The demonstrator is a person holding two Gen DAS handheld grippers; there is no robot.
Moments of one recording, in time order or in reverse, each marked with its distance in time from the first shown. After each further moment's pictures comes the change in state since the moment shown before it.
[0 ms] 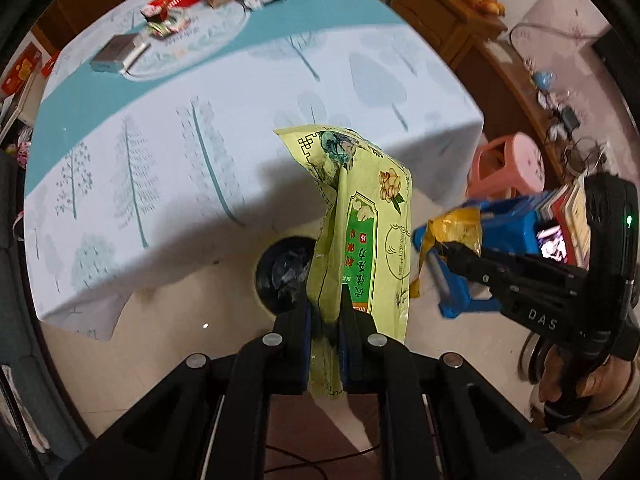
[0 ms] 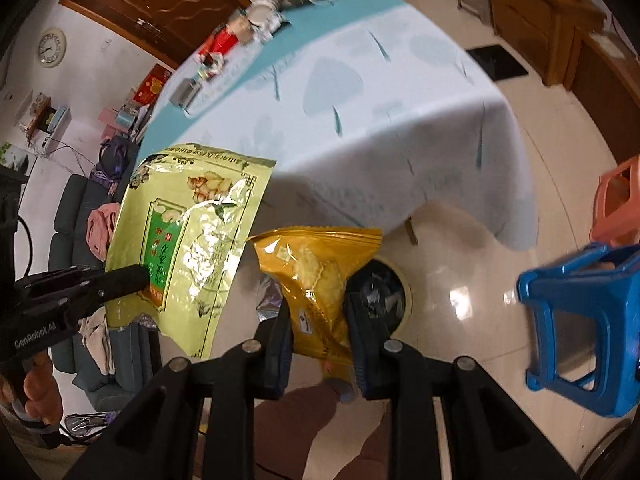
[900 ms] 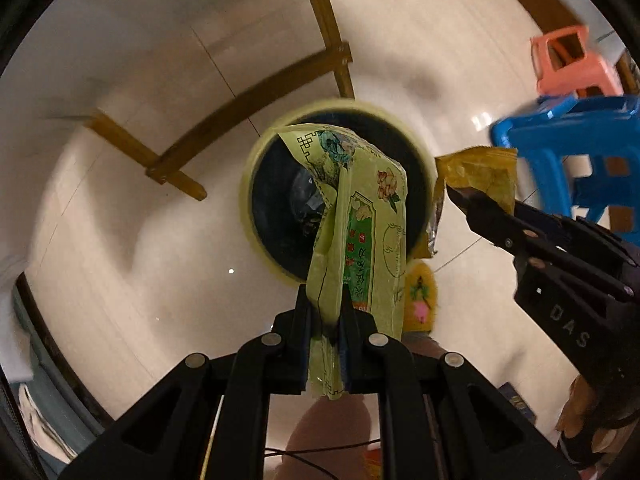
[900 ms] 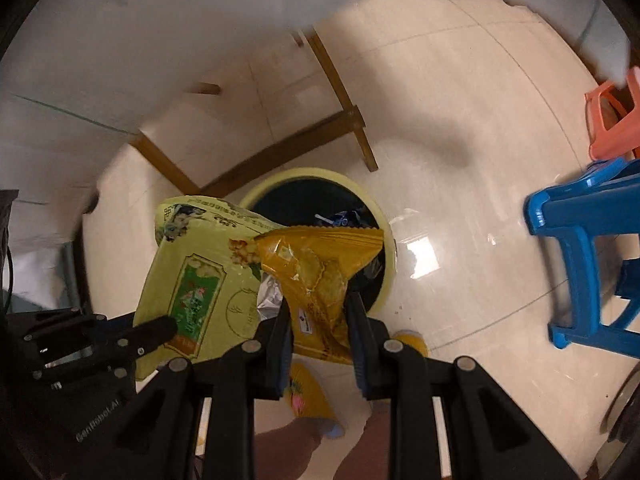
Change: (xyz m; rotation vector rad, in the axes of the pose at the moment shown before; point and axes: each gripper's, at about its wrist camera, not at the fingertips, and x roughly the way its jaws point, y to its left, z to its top) left arm 0.340 0.042 -0.063 0.103 0.292 0.090; right arm 0.273 -0.066 -0.077 0.138 0.101 -0.220
